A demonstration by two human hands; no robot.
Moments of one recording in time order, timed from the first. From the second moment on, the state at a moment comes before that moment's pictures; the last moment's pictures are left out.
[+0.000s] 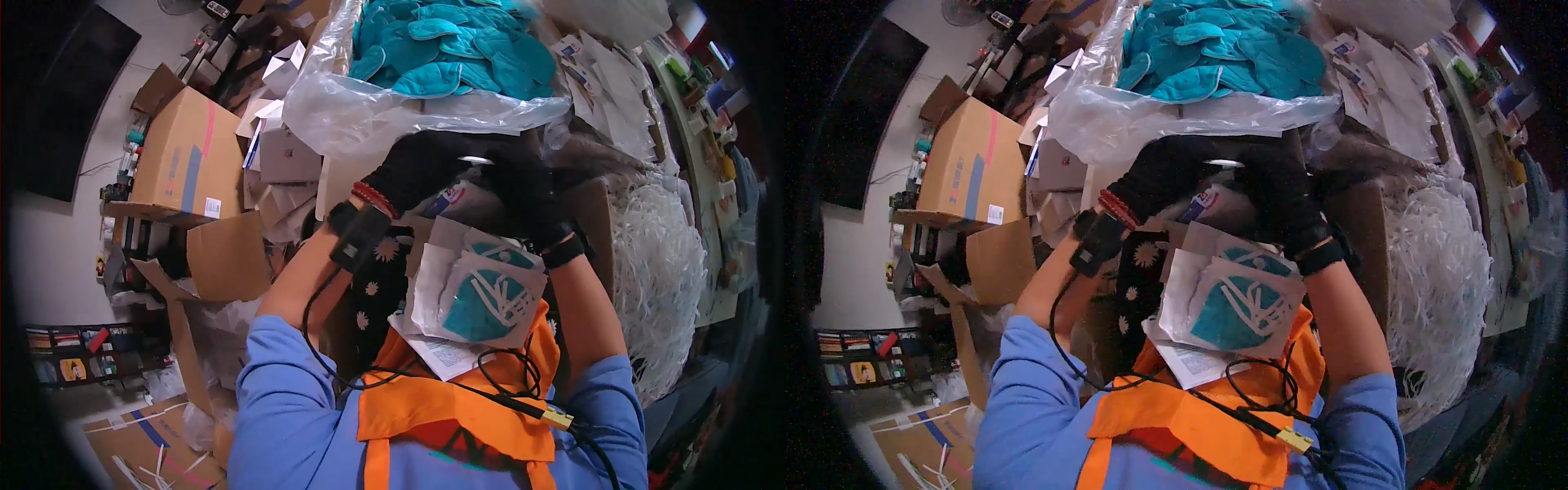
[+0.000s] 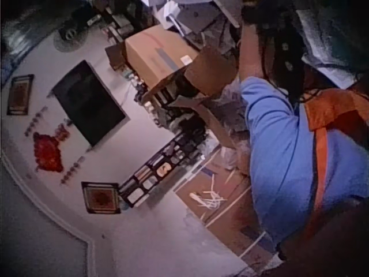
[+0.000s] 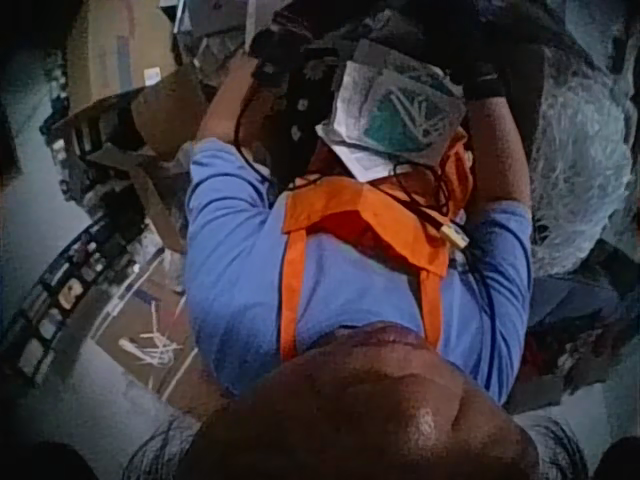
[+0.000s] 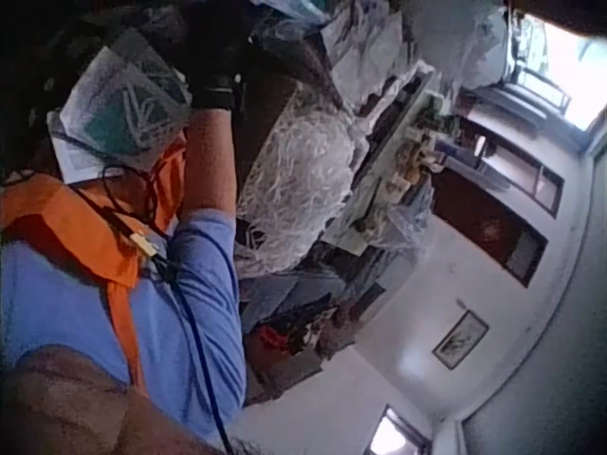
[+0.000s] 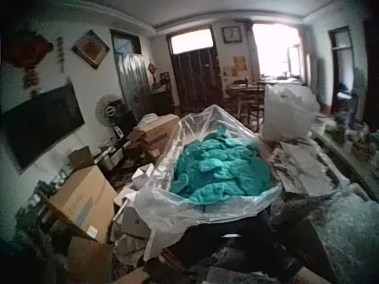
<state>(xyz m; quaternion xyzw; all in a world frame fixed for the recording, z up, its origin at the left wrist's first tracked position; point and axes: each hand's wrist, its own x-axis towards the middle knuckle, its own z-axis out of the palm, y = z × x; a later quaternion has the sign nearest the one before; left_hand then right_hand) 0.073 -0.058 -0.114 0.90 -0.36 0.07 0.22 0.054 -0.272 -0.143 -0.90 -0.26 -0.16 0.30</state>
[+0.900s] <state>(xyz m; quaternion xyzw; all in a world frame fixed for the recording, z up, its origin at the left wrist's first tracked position) 0.108 -0.079 -0.224 0.95 -0.24 0.12 0.12 0.006 -0.259 -0.131 -0.91 -0.35 -0.15 0.17</state>
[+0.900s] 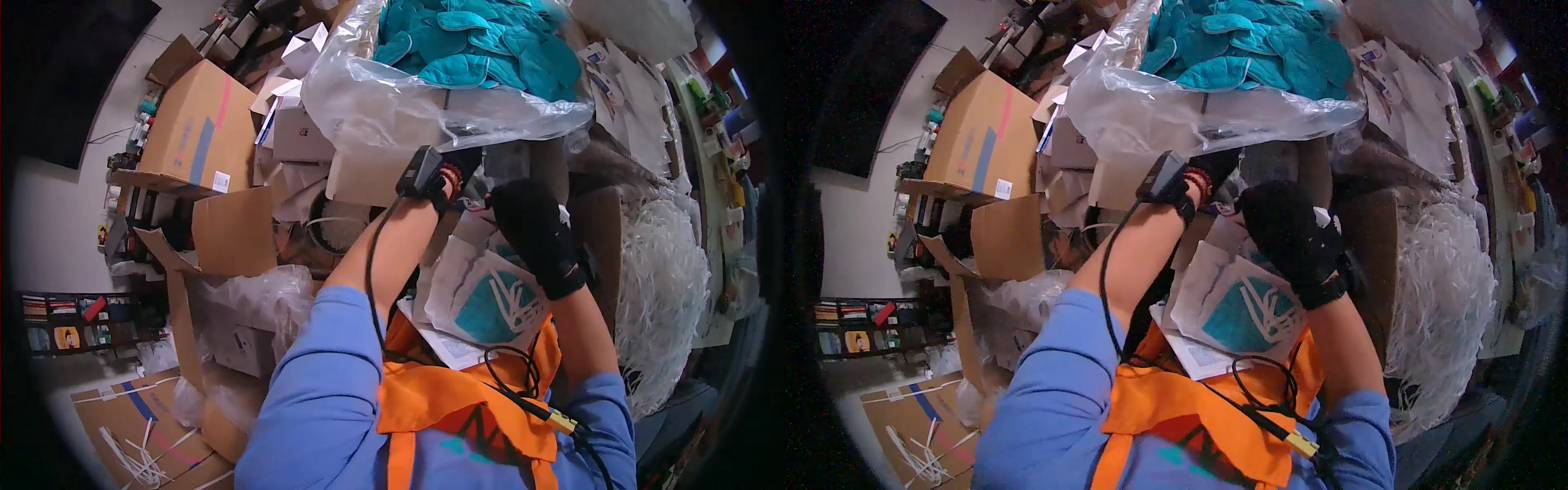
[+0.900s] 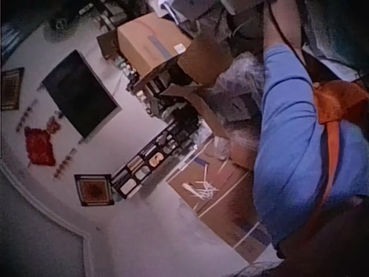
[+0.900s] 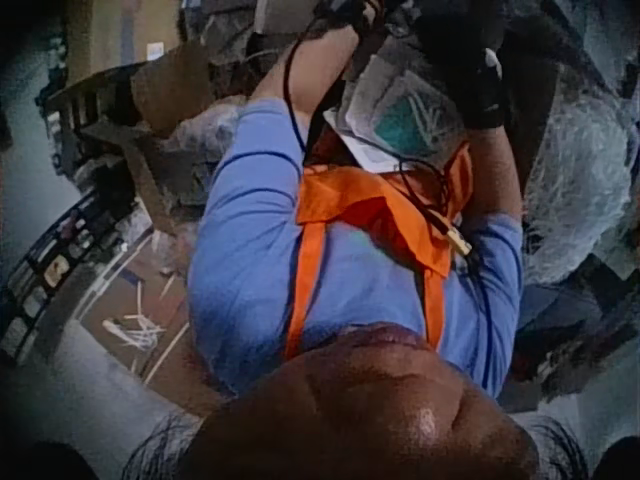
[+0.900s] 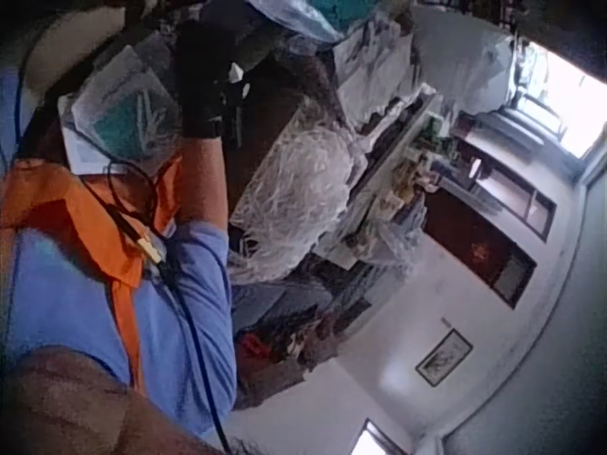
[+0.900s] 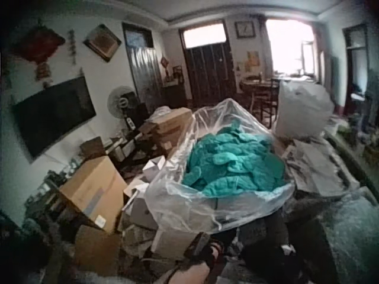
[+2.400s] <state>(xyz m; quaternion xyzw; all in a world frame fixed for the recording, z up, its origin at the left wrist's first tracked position) 0.069 -0.037 -0.161 0.92 -0.19 0.09 0.32 0.050 -0.291 -0.151 -0.92 -0.27 -0.17 0.23</state>
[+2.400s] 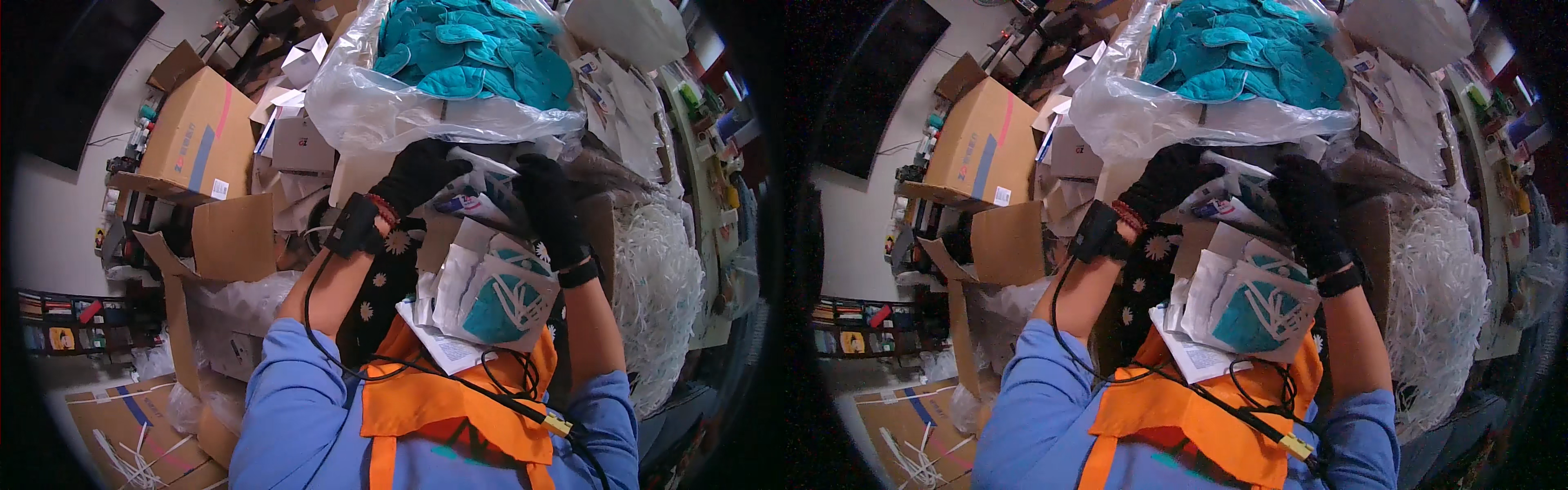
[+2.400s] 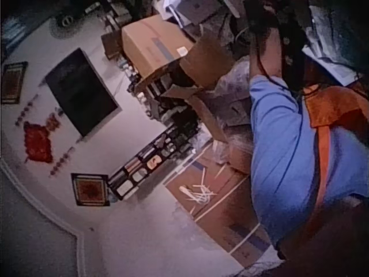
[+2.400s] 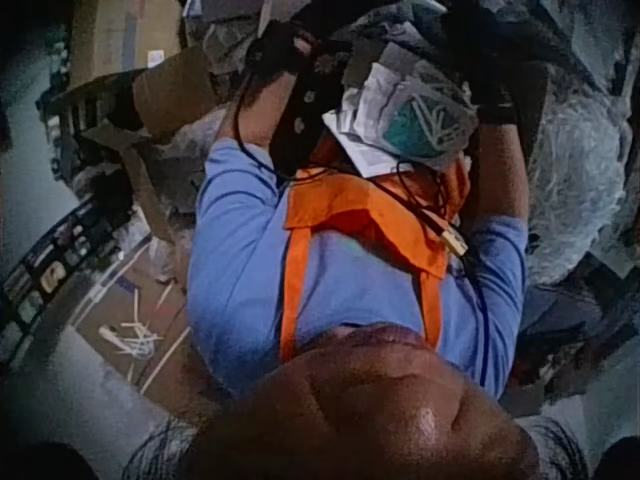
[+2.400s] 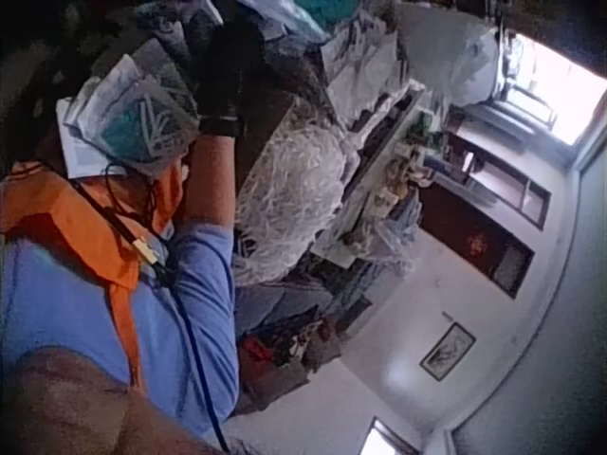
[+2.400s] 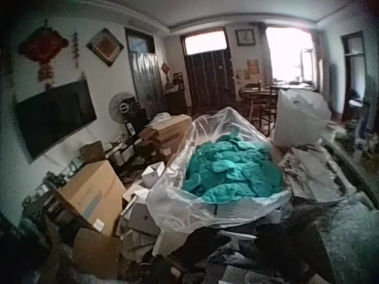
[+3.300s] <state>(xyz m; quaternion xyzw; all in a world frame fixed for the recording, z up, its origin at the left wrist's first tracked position) 0.073 -0.102 -0.209 0.91 -0.29 0.21 0.21 0.019 -0.266 -0.129 -0.90 -0.38 -0.21 0.10</state>
